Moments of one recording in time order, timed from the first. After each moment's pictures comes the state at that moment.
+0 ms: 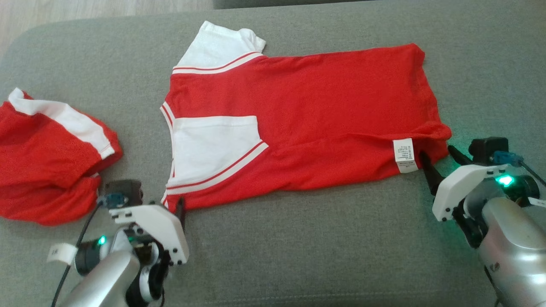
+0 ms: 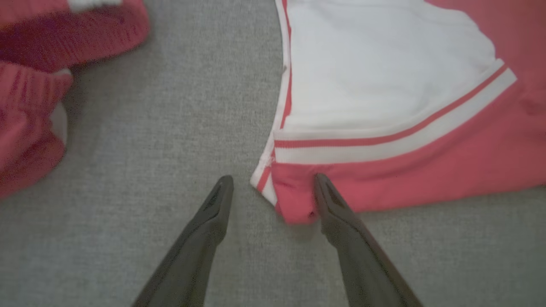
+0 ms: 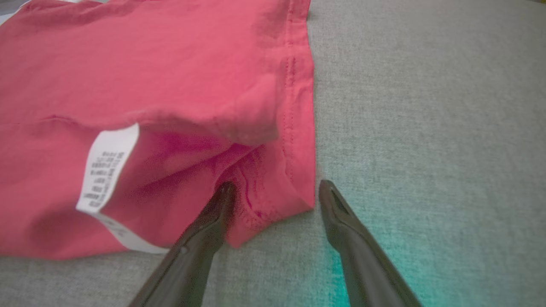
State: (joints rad) left arm -0.28 0.40 -0.69 0.25 -0.79 0.44 0.16; right arm -0.55 -0.30 0.38 0.94 0.41 0.13 -0.03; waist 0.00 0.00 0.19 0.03
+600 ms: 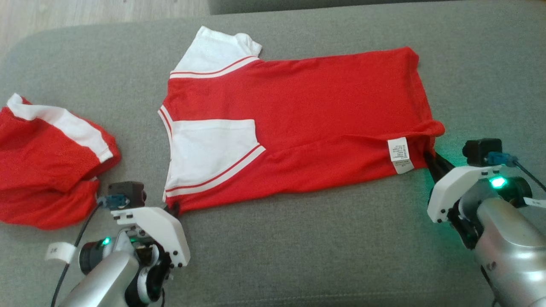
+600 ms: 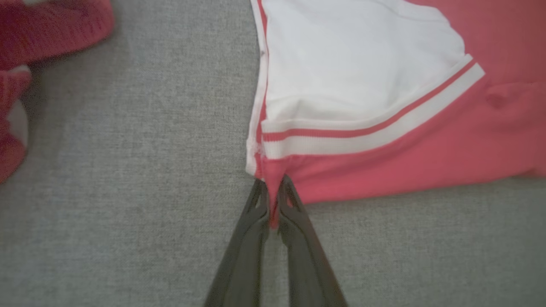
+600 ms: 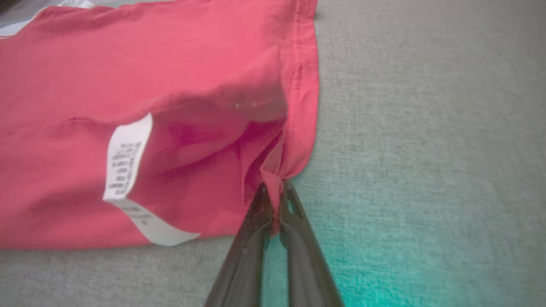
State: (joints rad) left arm -0.27 0.40 -0.69 0.27 -0.84 0.38 0.17; right arm -0.57 -0.30 0.46 0.98 0.50 0.13 -0.04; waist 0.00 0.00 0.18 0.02
